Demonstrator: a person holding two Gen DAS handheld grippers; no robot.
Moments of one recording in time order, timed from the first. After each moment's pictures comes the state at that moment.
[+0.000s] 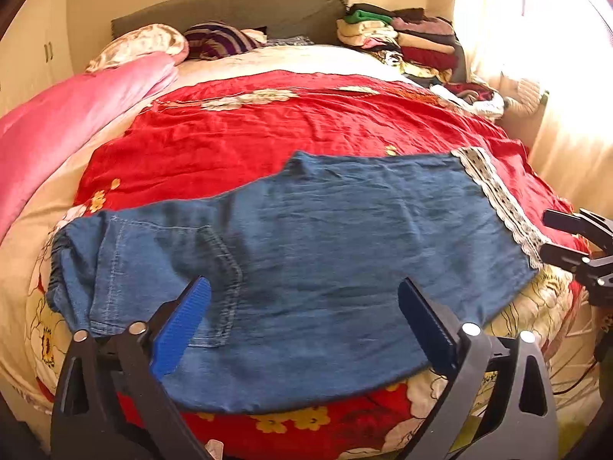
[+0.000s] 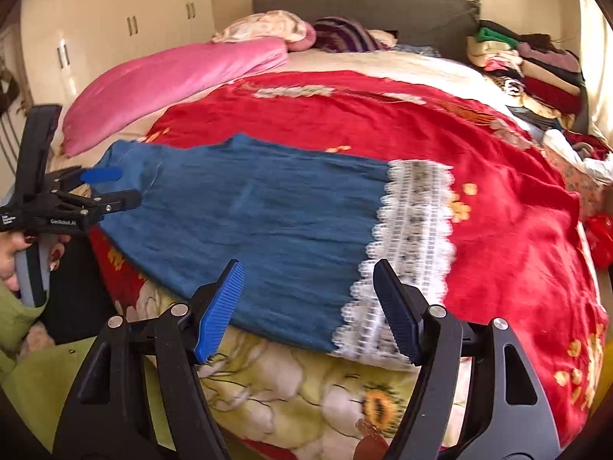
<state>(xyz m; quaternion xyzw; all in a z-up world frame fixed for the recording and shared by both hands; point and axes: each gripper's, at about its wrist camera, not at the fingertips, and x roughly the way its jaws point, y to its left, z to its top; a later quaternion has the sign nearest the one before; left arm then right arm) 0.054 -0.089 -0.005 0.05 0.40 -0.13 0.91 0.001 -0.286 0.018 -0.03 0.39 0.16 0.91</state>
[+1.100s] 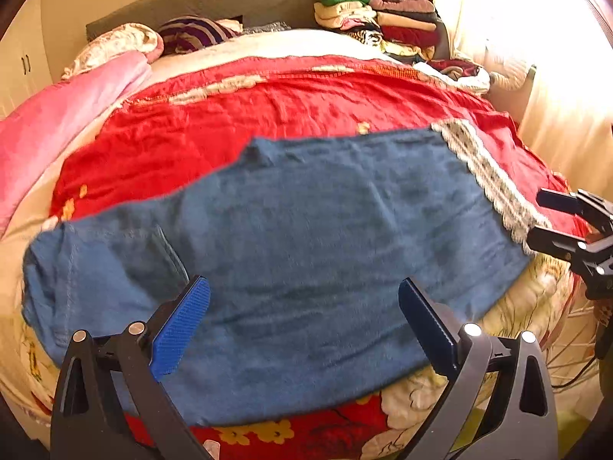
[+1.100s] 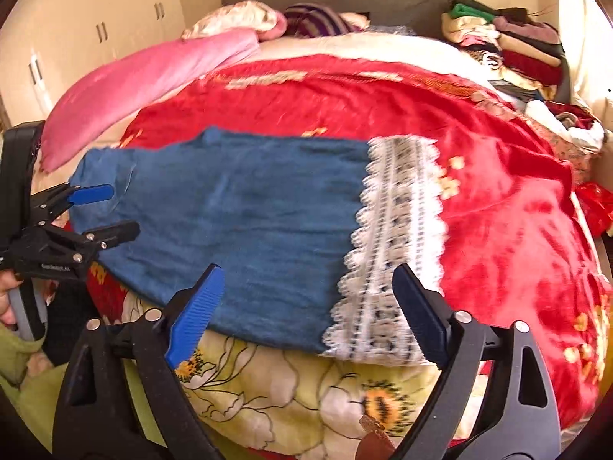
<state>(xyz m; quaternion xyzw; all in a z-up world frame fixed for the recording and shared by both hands) 0.066 -0.119 -0.013 0.07 0.41 -0.16 0.89 0.008 -0.295 0.012 0.00 0.41 0.10 0.91</state>
